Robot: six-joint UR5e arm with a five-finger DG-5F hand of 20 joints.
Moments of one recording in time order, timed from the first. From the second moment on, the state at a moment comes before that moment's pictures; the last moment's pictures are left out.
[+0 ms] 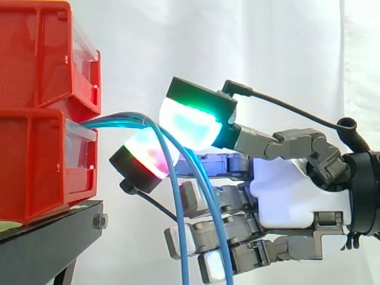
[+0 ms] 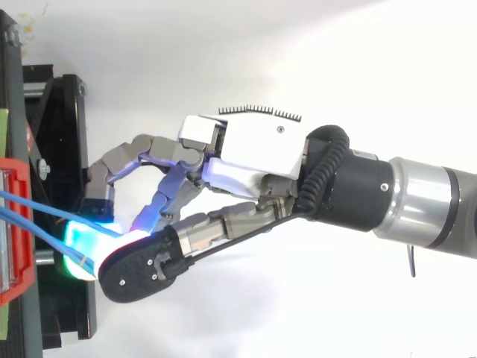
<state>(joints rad) 0.20 -2.36 -1.14 -2.80 -1.15 0.16</state>
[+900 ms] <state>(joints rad) 0.19 -2.36 -1.14 -2.82 -1.15 0.15</state>
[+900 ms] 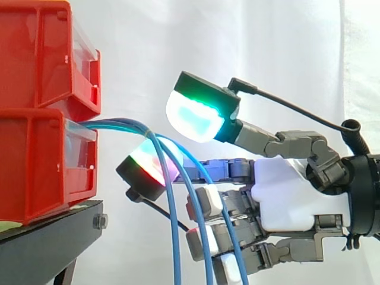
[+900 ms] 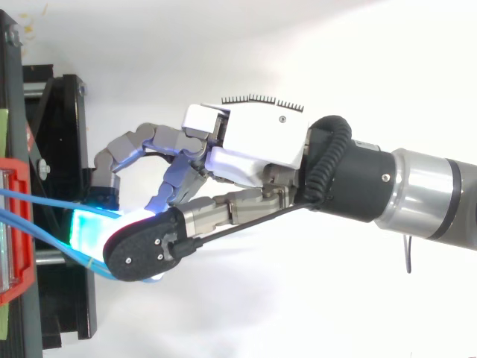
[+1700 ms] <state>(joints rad) 0.20 -2.36 -1.18 -2.81 -1.14 0.18</state>
